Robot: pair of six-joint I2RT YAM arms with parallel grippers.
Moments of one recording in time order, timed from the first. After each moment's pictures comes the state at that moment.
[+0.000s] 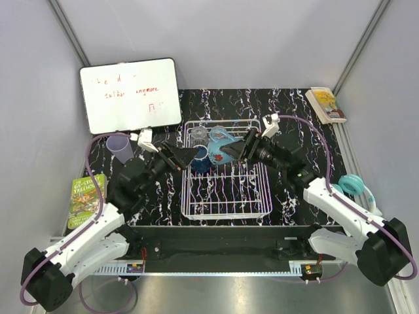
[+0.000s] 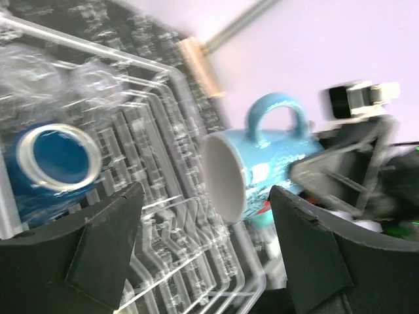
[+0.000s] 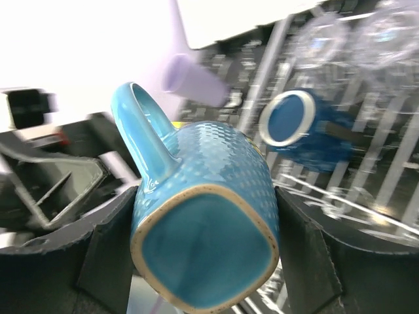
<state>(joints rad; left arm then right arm) -0.59 0.78 0.53 0.23 0.05 -0.87 0.58 1.09 0.78 0.13 -0.29 0.84</state>
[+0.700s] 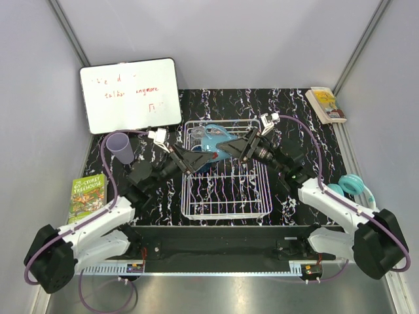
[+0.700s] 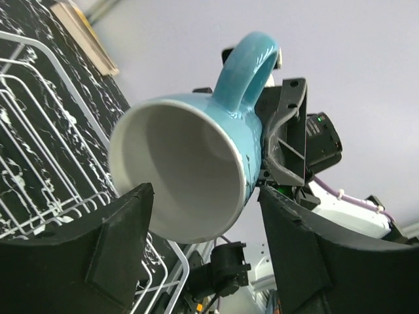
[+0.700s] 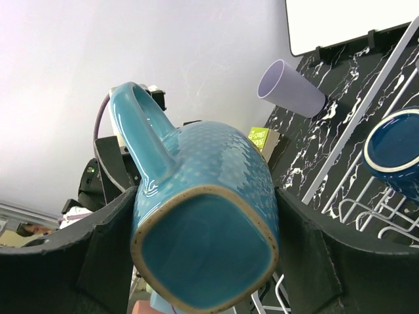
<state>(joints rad) -0.68 0.94 0.47 0.67 0.23 -1.05 0.58 1.14 0.66 0.60 -0.45 1.09</state>
